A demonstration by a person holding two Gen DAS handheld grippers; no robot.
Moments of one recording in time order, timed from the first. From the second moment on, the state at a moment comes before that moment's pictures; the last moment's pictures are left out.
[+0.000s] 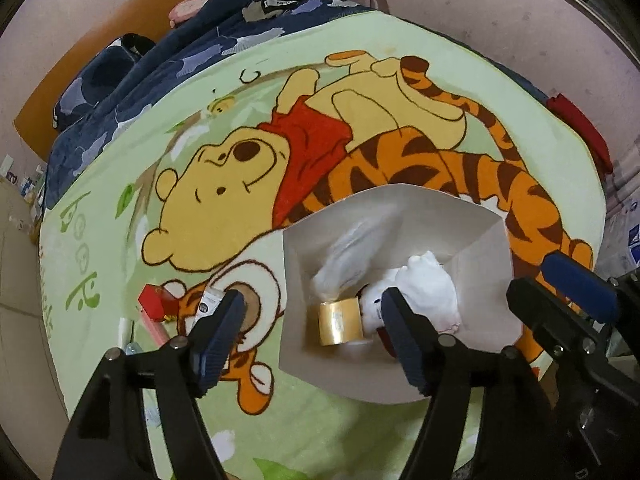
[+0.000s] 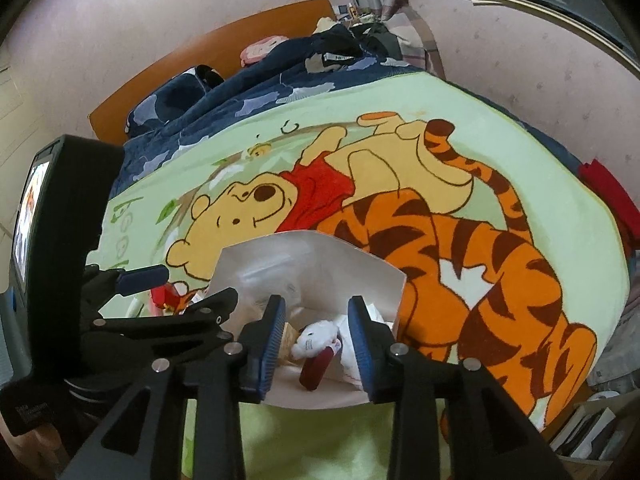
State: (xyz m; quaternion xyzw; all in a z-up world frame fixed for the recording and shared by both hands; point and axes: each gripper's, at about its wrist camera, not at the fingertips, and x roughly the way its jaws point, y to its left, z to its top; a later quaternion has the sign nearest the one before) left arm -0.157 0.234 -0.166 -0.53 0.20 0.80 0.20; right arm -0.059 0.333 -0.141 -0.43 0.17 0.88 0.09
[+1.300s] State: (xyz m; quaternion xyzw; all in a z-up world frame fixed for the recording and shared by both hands) left arm -0.041 0.043 -0.090 -0.50 0.09 0.86 0.09; right arm 0.006 0.181 -0.076 -0.40 0.09 0.91 -0.07
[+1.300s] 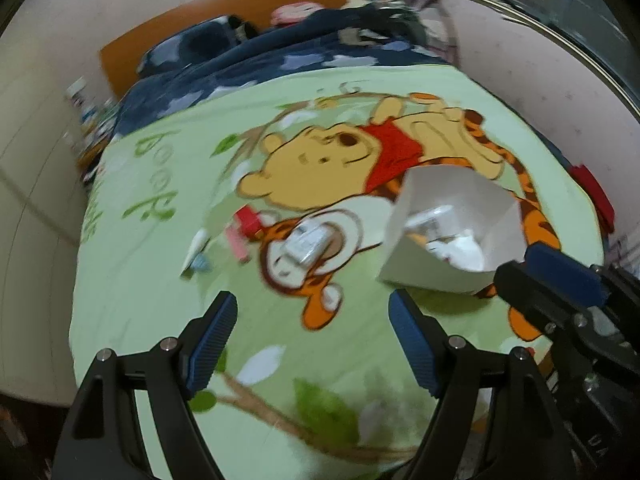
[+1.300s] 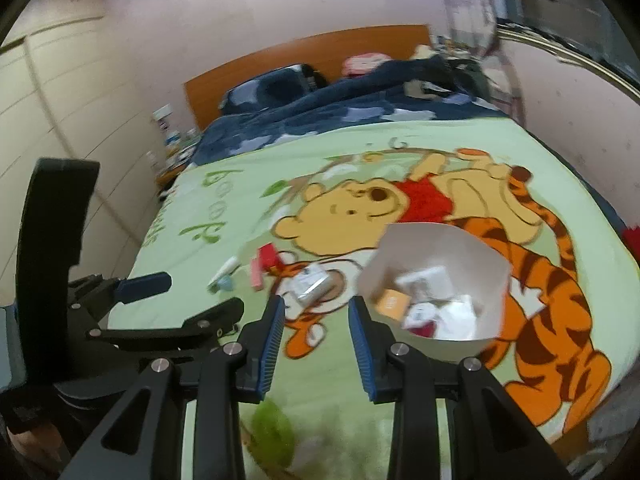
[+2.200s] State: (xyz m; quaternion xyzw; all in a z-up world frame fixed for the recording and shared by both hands) left arm -0.015 -0.059 -0.117 -0.53 0.03 0.84 -0.03; right arm -0.003 0.103 -0.099 -0.44 0.06 0.88 -0.14
